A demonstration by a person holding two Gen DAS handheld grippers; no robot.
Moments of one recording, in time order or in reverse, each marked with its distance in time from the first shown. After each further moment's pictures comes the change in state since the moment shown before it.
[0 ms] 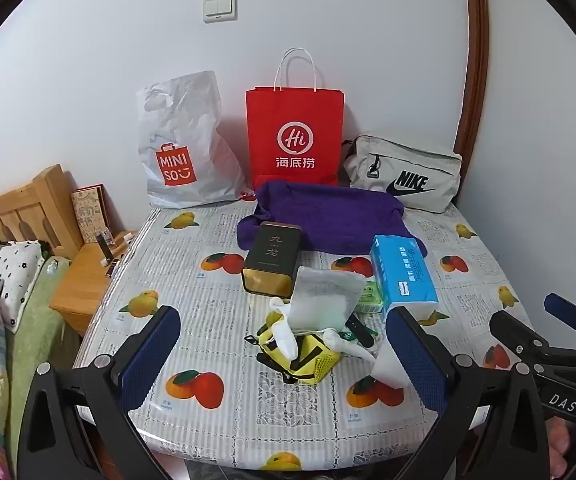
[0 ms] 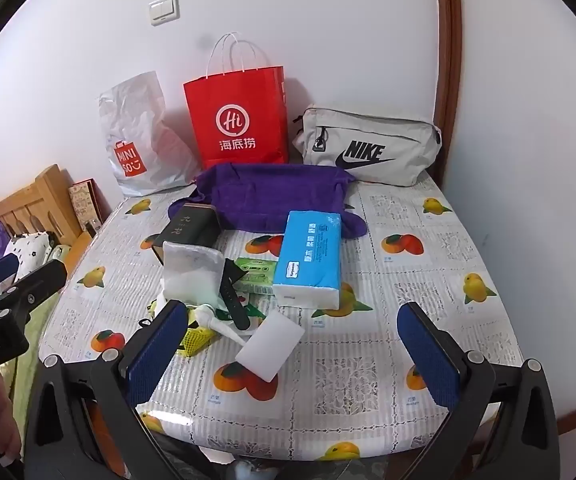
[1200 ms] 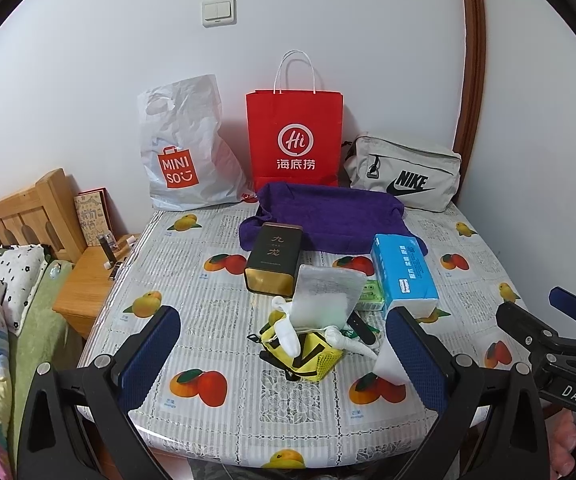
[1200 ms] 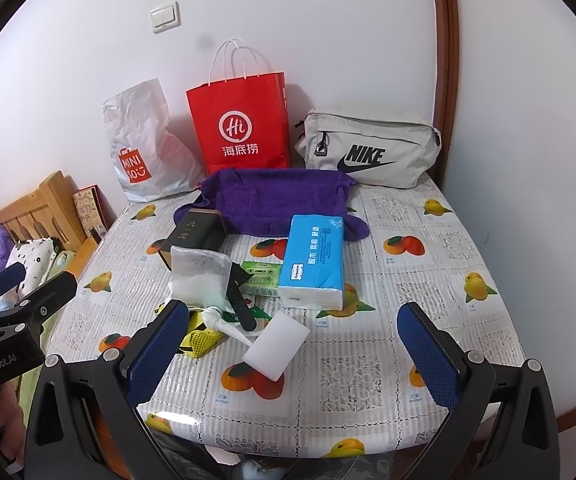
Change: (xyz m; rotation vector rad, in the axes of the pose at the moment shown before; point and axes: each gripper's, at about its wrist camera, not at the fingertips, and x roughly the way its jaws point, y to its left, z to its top) left arm -0.010 -0.002 0.004 0.009 0.012 -0.001; right arm -0.011 0.000 -0.005 0.025 -0.021 0.016
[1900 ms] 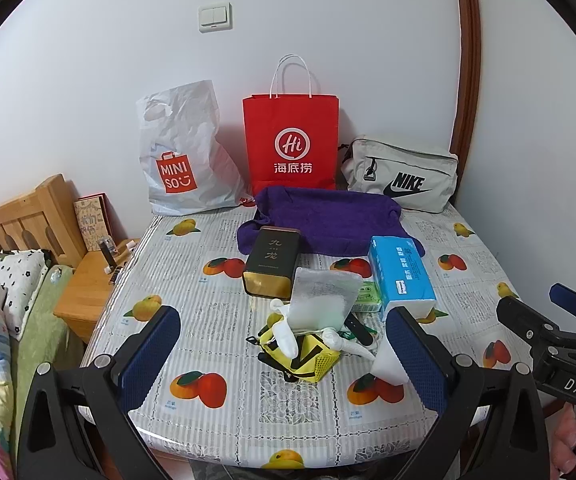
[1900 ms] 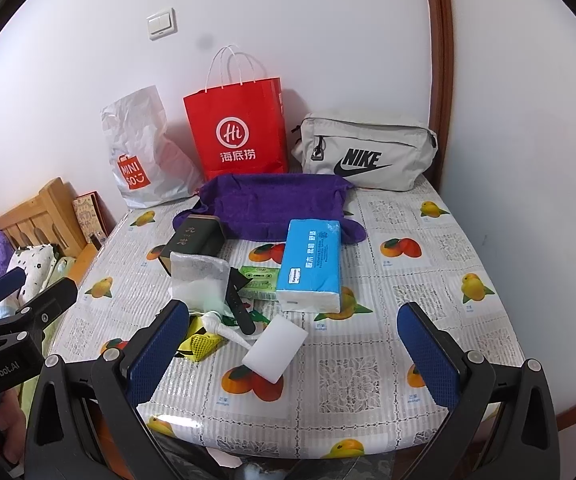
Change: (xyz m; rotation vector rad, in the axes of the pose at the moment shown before) left arm -0.002 -0.001 0.004 0.008 -0.007 0.000; right arm -0.005 -0.005 0.002 0.011 -0.013 0.002
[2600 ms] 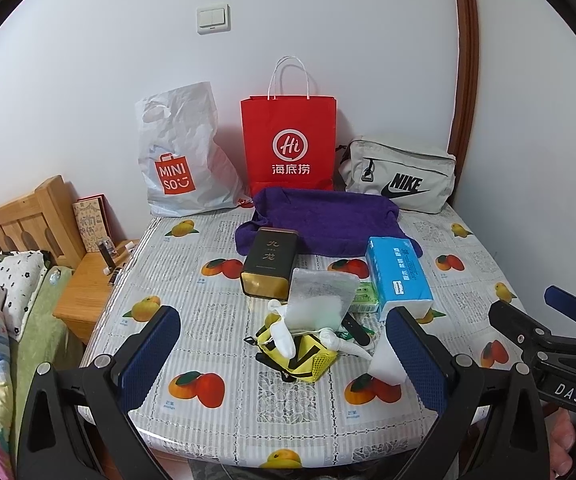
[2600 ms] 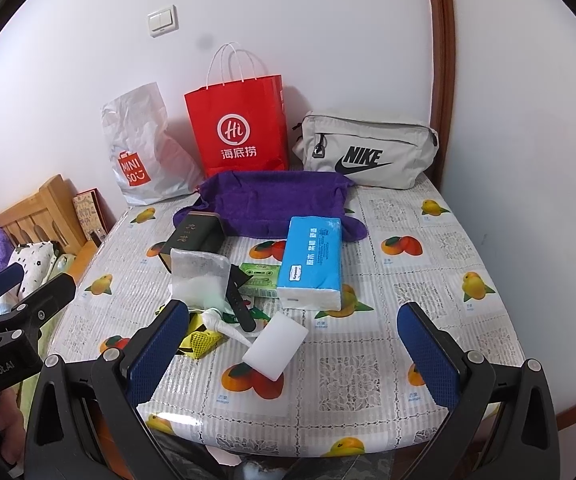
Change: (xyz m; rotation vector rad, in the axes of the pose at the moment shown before) left arm -0.002 -0.003 0.003 0.003 -0.002 0.003; right arm 0.000 0.002 -0.001 -0.005 0.010 0.000
